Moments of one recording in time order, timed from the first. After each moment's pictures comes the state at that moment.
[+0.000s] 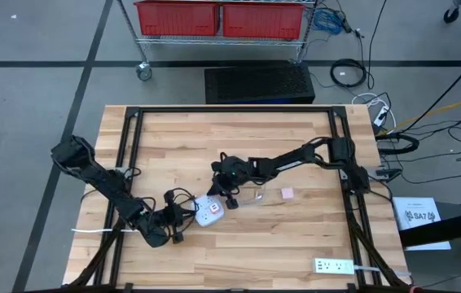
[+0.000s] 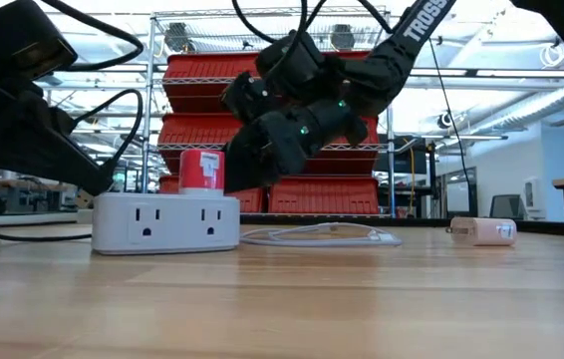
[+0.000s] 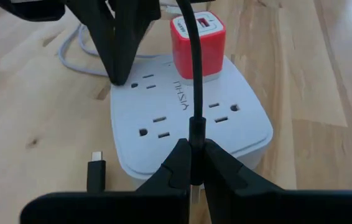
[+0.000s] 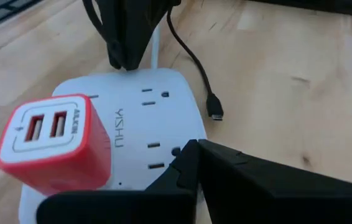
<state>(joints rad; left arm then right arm) -0.74 1.50 0.45 0.18 -0.81 -0.67 -0.03 2.15 1.24 0.35 -0.34 -0.18</state>
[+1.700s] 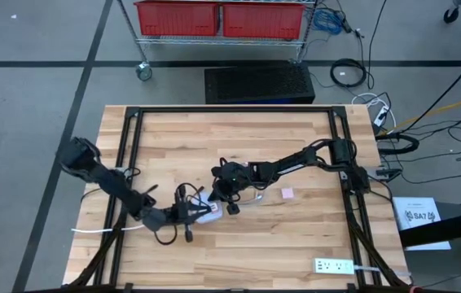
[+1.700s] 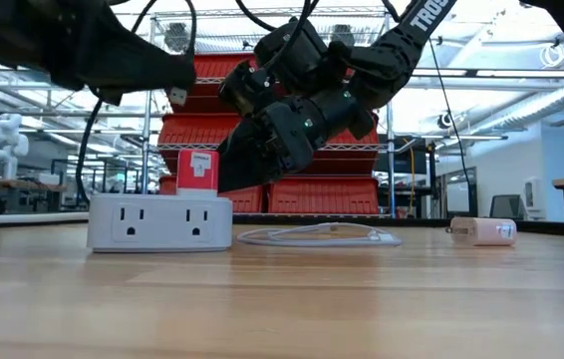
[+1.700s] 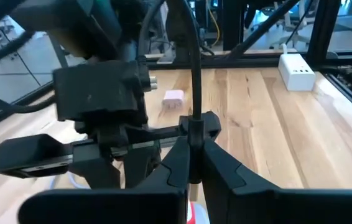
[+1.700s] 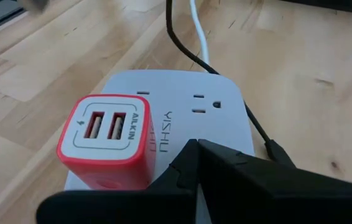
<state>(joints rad) -0.63 1.55 0.45 0.89 -0.80 -0.07 0.00 2.13 1.24 0.32 -0.31 -0.20</state>
